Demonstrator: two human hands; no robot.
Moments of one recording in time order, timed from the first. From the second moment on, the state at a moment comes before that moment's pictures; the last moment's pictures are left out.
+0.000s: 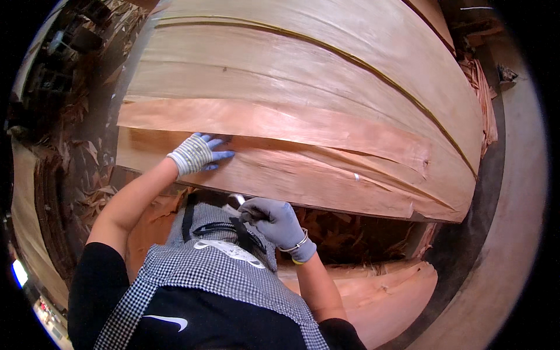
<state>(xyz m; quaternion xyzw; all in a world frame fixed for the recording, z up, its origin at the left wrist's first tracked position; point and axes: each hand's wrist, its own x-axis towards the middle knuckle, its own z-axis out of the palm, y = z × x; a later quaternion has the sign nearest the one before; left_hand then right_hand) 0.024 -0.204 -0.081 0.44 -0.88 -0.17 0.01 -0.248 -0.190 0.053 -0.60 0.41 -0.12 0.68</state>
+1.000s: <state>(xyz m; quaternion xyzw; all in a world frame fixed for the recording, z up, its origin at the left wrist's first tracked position) -0.052 -0.204 -0.091 0.56 -0.82 -0.09 0.01 -0.218 -0.223 -0.112 -0.72 0.60 -0.15 0.31</state>
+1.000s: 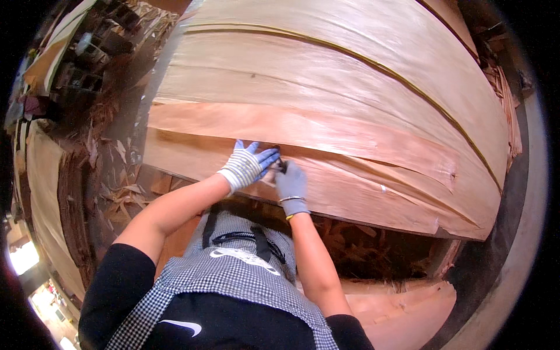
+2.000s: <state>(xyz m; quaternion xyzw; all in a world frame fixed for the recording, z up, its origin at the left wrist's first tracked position) 0.320 -0.169 -0.082 0.52 -0.84 -0.10 0.04 0.070 -0.139 -0.010 -0.28 0.64 -0.24 0.68</state>
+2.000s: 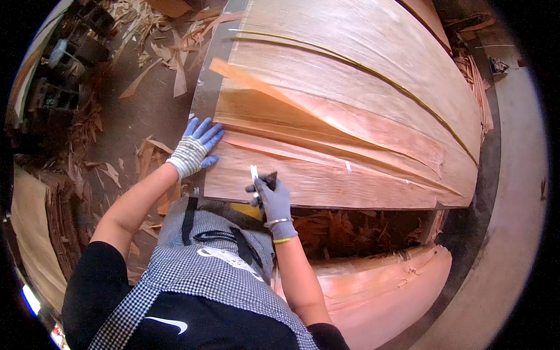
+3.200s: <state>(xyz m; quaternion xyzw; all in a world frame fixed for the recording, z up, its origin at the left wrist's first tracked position) 0.334 -0.171 -0.101 0.50 -0.86 -0.07 0.06 0.160 -0.053 -0.075 -0.70 0.67 -0.13 0.22</state>
